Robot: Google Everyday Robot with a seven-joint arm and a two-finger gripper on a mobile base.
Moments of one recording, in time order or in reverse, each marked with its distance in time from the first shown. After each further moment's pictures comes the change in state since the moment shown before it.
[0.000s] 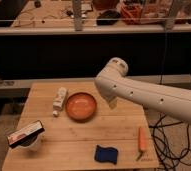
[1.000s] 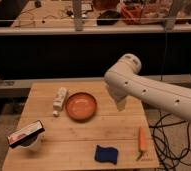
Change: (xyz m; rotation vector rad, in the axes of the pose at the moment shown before) arm 0.026 0.033 -0.033 -0.062 0.007 0.134
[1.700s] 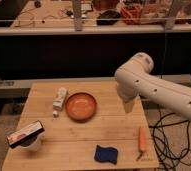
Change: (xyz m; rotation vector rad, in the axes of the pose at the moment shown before) arm 0.024 0.022 -0.011 -0.038 -0.001 0.133
